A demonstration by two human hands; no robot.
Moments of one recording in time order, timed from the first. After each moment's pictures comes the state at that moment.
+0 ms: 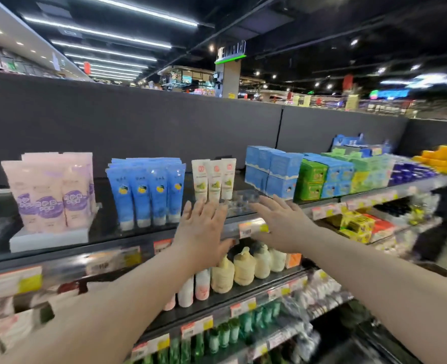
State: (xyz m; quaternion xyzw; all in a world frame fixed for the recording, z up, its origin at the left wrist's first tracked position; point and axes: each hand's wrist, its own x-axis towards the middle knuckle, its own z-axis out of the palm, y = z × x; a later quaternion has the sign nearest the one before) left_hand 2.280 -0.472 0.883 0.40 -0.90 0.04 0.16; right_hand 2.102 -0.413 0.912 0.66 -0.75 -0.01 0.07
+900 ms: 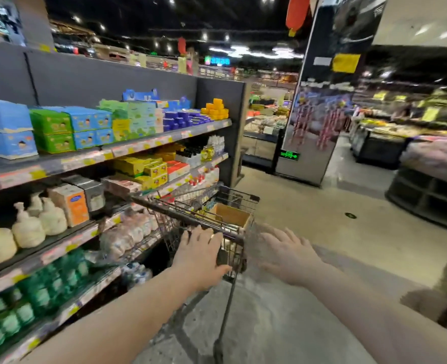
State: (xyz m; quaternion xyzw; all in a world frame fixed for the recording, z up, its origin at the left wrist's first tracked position) left_hand 1.951 -0.052 0.801 0.10 -0.99 -0.05 0.00; right_hand 1.858 0.130 0.828 0.33 -0.94 -0.03 -0.04
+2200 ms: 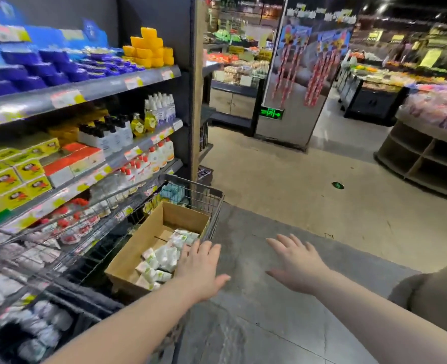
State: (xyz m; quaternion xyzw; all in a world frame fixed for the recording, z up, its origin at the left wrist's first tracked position) left_hand 1.450 -0.043 0.676 0.07 -0.99 -0.07 -0.08; right_hand 1.374 0.154 0.726 0.26 -0.95 -0.06 -0.15
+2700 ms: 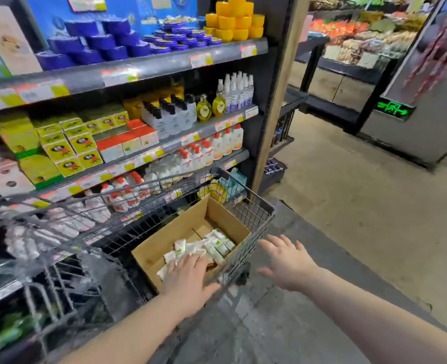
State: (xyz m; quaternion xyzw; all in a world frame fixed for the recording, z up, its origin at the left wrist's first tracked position) left_hand 1.342 -0.084 0.637 0.33 -0.92 -0.16 -0.12; right_hand 1.156 0.037 0.676 0.49 -0.84 -0.08 -0.21
